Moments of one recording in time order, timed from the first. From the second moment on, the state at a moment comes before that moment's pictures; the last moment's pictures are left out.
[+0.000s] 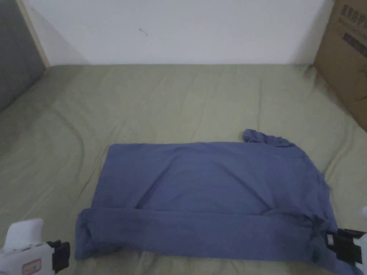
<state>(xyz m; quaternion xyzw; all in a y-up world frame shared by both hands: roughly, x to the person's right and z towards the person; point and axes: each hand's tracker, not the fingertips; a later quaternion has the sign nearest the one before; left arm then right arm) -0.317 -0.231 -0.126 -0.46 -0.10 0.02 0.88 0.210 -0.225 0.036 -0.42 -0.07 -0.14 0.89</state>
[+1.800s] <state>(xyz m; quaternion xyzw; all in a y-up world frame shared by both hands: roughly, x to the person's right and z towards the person) -0.315 -0.249 -0.163 -0.51 -0.13 -0.02 0.85 0.255 -0.280 0.031 -0.51 -0.16 -0.13 0.83</state>
